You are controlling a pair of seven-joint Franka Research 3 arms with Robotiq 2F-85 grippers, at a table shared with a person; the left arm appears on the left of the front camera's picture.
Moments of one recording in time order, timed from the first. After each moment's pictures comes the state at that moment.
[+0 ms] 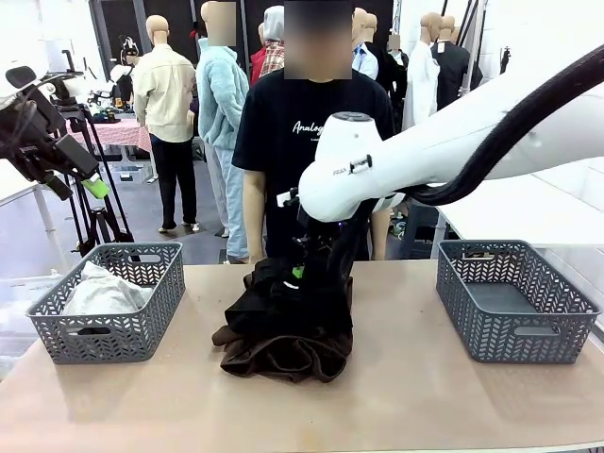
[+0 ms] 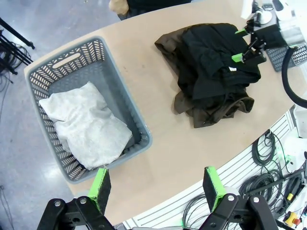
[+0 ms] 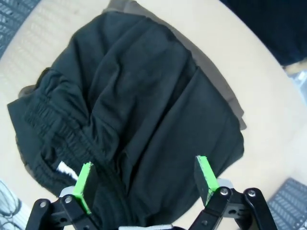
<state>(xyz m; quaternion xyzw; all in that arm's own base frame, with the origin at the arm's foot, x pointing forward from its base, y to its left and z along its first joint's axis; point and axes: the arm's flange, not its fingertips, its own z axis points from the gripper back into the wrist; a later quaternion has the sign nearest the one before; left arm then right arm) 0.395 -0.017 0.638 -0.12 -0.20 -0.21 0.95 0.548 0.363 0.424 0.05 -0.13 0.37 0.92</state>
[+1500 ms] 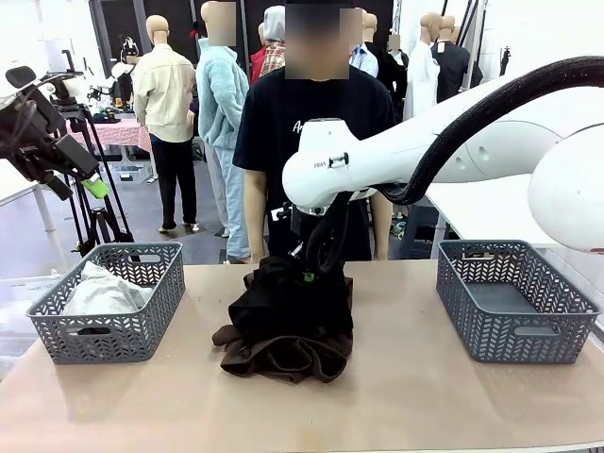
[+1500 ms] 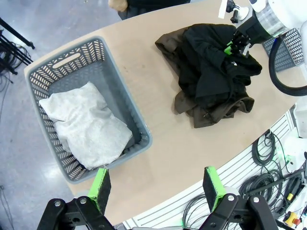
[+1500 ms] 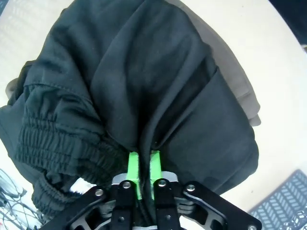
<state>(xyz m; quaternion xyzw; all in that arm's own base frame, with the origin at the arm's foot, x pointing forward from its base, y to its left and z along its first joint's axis) 0.395 -0.017 0.638 -0.12 -0.20 -0.21 0.95 0.581 0.380 0.403 0.04 -0.02 0.36 0.93</state>
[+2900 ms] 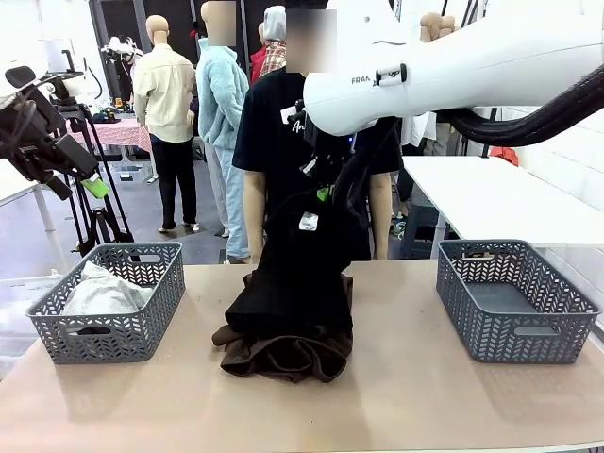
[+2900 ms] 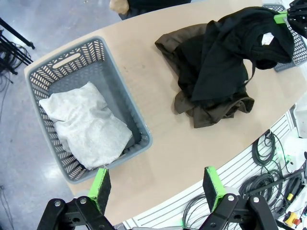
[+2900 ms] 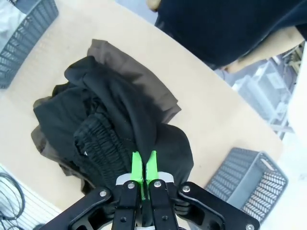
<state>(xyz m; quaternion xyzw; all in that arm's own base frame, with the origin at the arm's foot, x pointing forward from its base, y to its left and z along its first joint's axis) 0.395 -0.017 0.639 -0.12 -0.20 -0.21 0.95 0.515 0.345 0.587 -0.01 -0.20 0.33 0.92</state>
